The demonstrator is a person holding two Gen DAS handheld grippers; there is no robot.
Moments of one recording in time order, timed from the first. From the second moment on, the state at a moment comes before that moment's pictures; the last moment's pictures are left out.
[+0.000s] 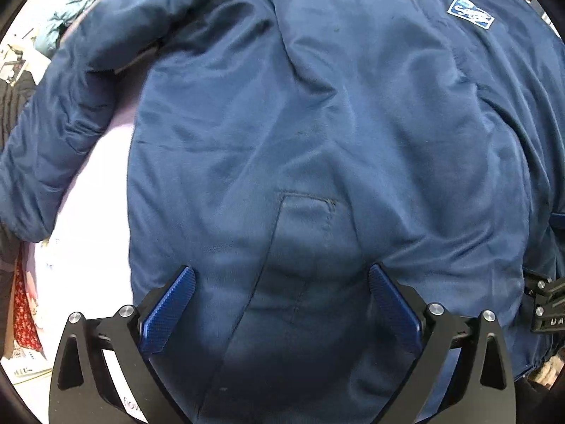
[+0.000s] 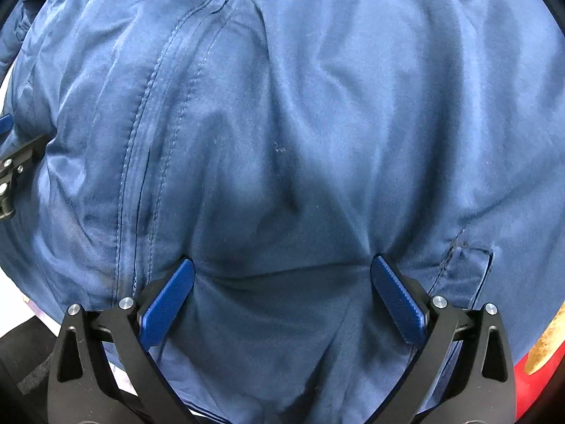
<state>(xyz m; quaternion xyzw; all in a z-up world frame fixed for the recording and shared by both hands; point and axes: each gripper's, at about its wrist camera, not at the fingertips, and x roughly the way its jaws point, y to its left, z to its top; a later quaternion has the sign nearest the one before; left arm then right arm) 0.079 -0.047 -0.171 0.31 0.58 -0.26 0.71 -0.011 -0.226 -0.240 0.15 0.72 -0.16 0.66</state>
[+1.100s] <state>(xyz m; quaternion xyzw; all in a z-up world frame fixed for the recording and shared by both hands) 0.009 -0.105 -0.070 0.24 0.53 -0.27 0.77 -0.040 -0.341 -0.098 0.22 0.51 -0.17 0.81</state>
